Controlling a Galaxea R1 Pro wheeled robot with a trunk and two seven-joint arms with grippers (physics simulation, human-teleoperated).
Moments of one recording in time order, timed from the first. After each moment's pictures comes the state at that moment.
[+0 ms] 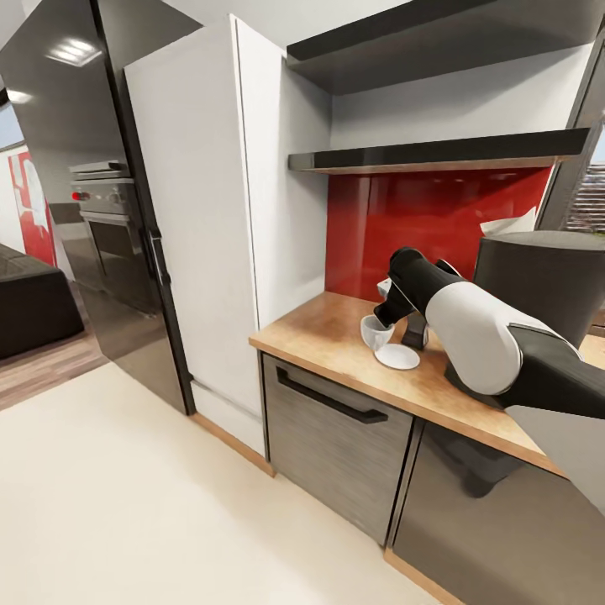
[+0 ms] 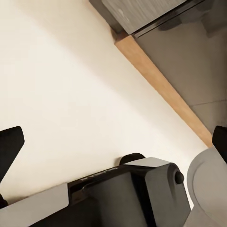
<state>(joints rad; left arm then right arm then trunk) -0.20 0.36 -0.16 -0.02 0.52 -0.17 -1.16 -1.62 0.09 -0.26 -0.13 1.06 1.00 0.52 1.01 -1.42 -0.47</state>
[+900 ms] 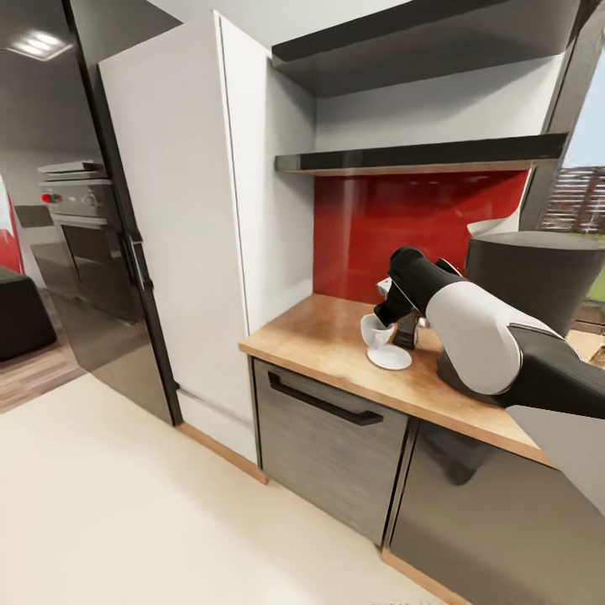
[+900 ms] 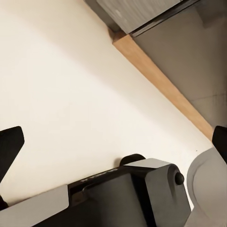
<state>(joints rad) -0.20 0.36 -0.16 -0.02 0.52 -0.17 -1.16 -1.62 0.09 -0.26 -0.14 1.06 1.00 0.53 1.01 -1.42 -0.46</state>
